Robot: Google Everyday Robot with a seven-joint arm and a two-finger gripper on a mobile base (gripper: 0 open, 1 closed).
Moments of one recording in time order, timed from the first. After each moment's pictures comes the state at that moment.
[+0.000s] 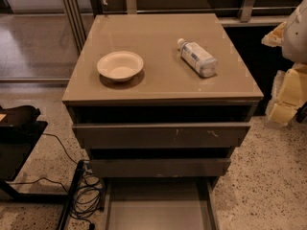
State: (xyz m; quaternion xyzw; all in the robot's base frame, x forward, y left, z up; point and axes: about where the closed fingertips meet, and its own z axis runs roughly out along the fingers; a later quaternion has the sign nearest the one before) arm 0.438 -0.217 0.976 -0.60 0.78 -0.03 0.16
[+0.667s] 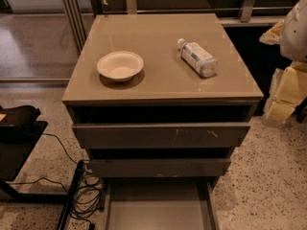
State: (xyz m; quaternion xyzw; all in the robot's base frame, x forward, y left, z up) arm 0.442 -0.213 0.978 -0.61 0.78 -0.03 0.16
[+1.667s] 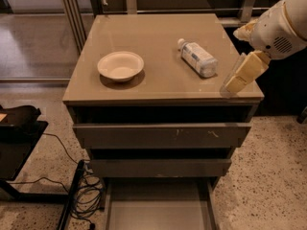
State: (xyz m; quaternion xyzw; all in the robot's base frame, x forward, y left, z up) arm 0.536 -0.183 0.951 -0.55 0.77 0.09 0.30
